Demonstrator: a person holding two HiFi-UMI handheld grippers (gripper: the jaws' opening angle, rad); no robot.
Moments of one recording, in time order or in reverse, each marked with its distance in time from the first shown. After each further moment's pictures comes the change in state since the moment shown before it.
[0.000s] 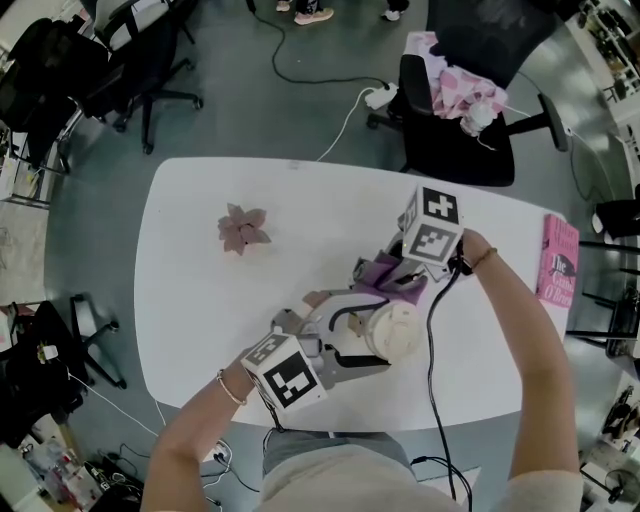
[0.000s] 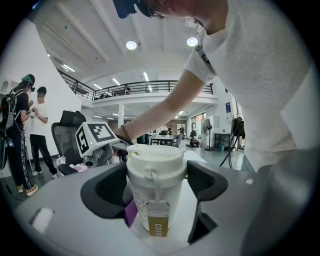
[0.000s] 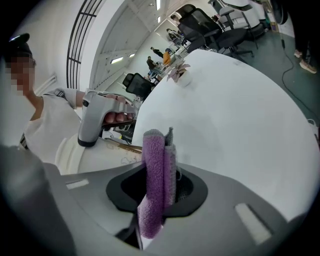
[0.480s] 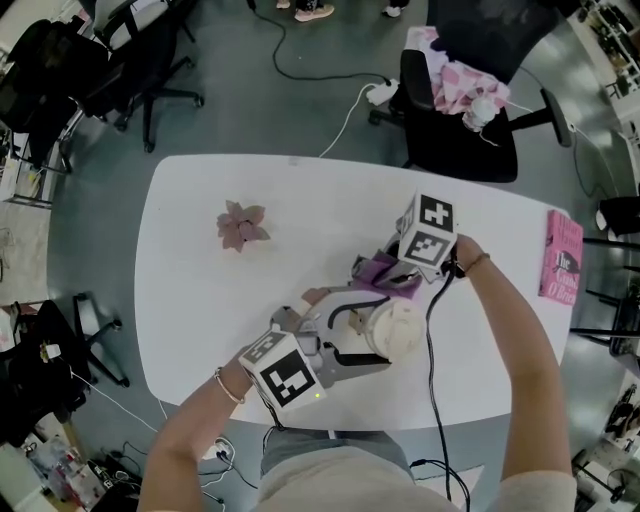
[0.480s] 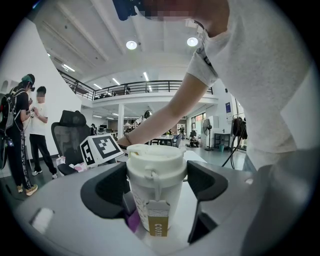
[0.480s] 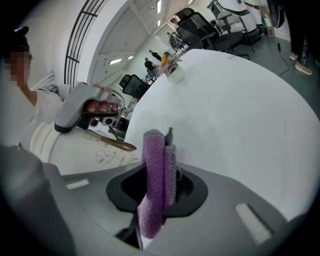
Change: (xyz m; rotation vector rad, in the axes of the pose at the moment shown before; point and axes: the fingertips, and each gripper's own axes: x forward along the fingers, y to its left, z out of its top) left arm 0.000 0.001 0.002 -0.014 -0.002 0.005; right arm 0.021 -0.024 -0.007 -0.005 -0.042 -0.048
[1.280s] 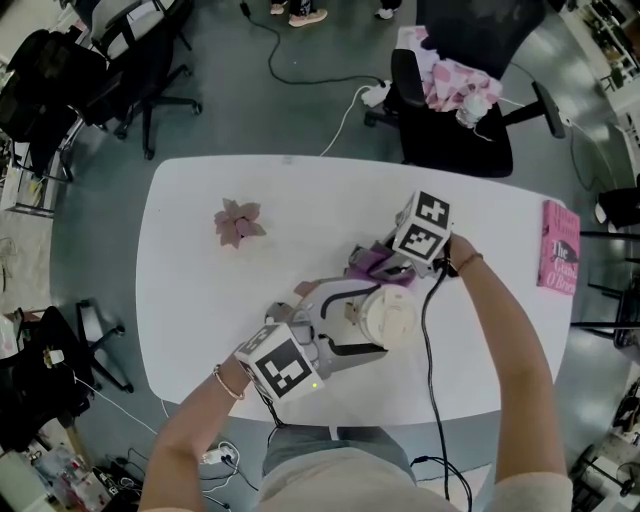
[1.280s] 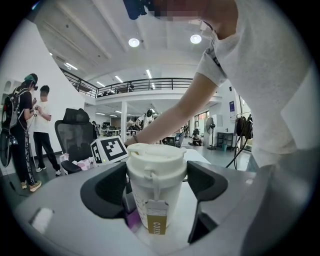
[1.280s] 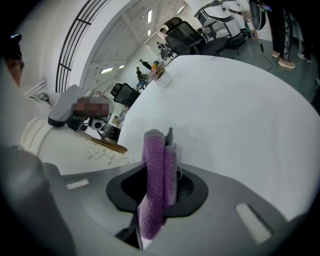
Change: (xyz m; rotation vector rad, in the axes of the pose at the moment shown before) left arm -0.001 0.001 -0.004 -0.017 0.035 0.029; right arm 0.004 -0.018 -0.006 0.085 -0.097 -0.078
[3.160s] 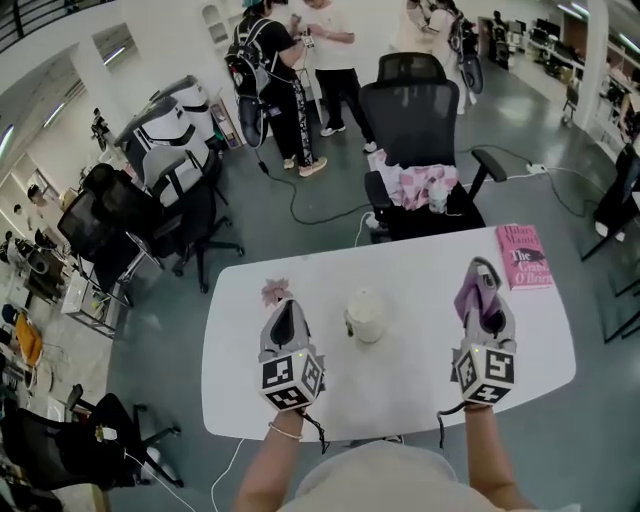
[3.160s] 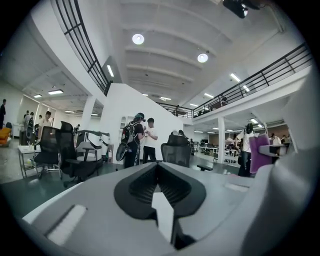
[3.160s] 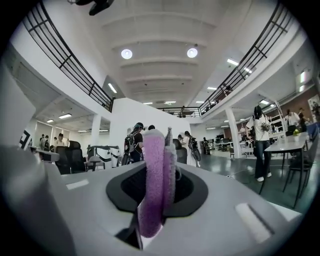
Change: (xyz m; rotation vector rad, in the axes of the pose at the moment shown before) left arm -0.163 0.017 0.083 -0.267 -0.218 1.235; right arm -0.241 0.251 -0.182 0.298 -1.562 -1.550
